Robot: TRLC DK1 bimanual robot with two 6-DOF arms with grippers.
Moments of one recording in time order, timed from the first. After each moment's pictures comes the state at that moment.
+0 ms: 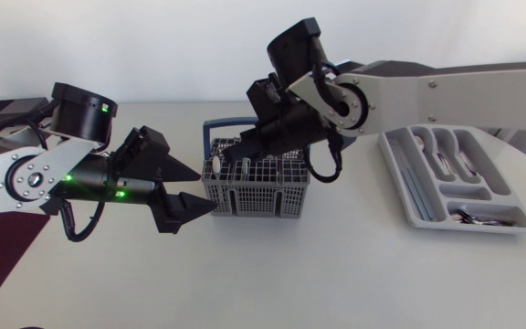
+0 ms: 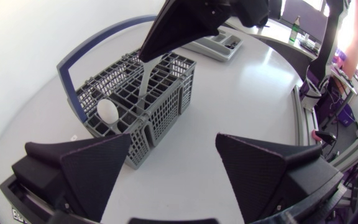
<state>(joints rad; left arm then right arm) -0.32 1.35 0.79 -0.25 0.56 0.50 0.67 1.75 1.33 -0.32 -0.15 0.06</state>
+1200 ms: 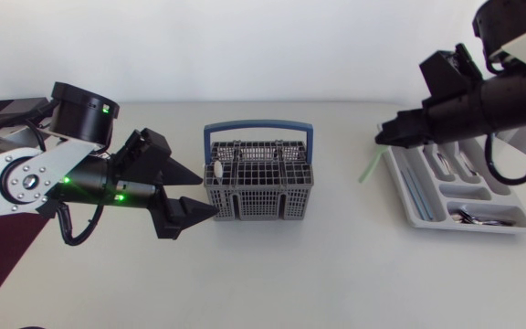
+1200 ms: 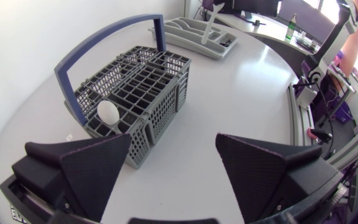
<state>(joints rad) -0.34 1.32 0.79 -0.29 0.56 0.50 0.14 1.30 1.13 -0.69 -0.25 -0.10</state>
